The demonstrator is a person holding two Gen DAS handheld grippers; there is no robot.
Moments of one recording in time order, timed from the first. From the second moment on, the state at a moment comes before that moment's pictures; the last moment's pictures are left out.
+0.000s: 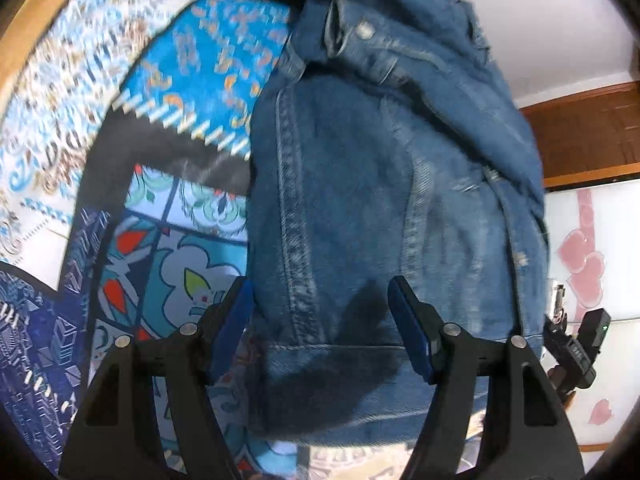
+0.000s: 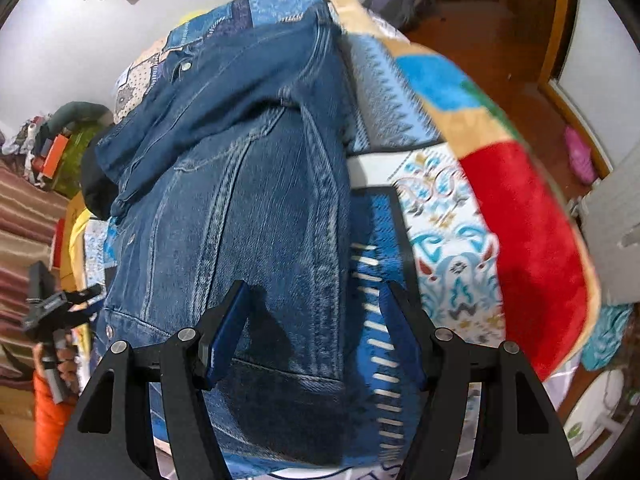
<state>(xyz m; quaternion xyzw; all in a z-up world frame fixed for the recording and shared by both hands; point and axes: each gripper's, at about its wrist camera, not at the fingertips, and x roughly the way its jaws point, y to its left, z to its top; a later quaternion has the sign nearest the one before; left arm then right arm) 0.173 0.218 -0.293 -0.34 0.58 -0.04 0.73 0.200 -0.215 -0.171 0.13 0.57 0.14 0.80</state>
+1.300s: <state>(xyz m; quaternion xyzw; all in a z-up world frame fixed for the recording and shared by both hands) 0.290 0.228 -0.129 -0.31 0.37 -0.07 0.87 0.329 -0.187 -0.088 0.13 0.40 0.16 0.89</state>
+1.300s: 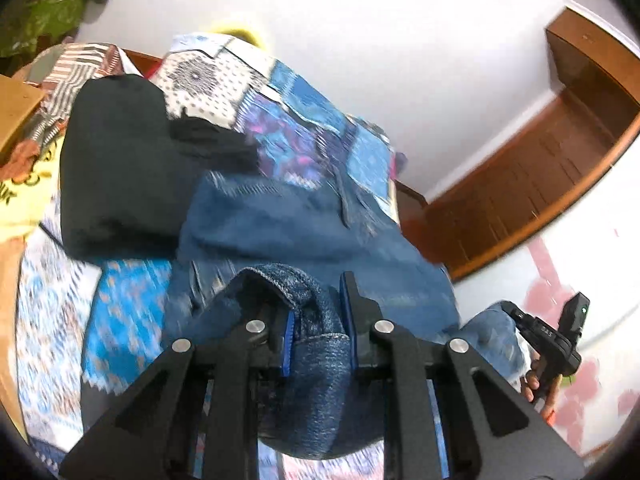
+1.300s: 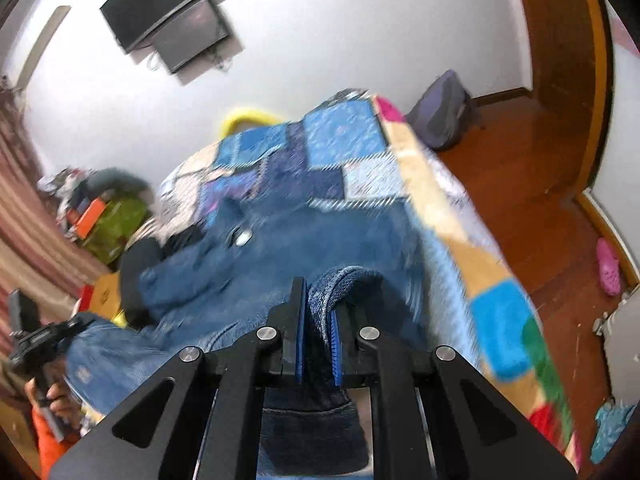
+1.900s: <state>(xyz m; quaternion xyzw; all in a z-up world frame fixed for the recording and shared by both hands) 0.375 0.231 -0.243 -0.23 0.48 -0.01 0.85 0.406 -0.181 -0.162 0.13 0.47 0.14 0.86</state>
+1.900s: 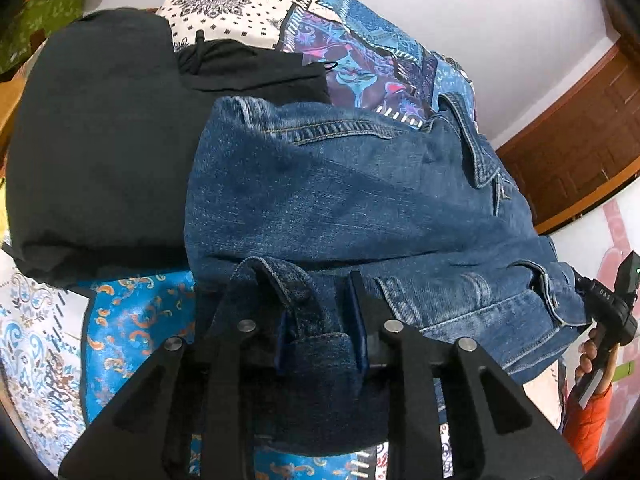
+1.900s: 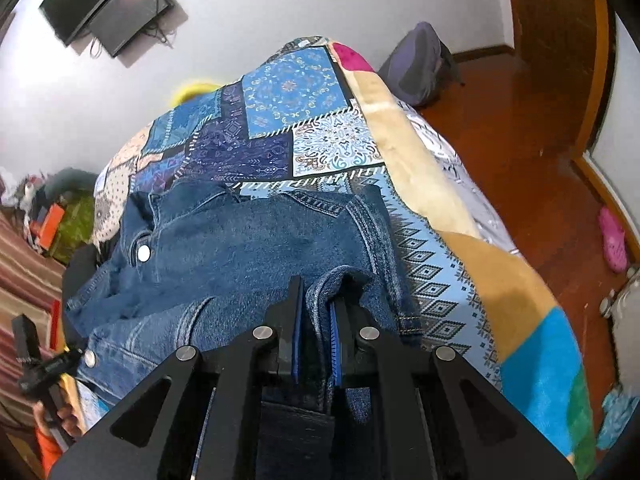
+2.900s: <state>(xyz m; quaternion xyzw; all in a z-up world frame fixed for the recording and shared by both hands) 0.297 0.126 -0.215 -0.07 0.49 -0.09 0.87 0.281 -0.089 -0.112 -0.08 0.43 0.16 0.88</state>
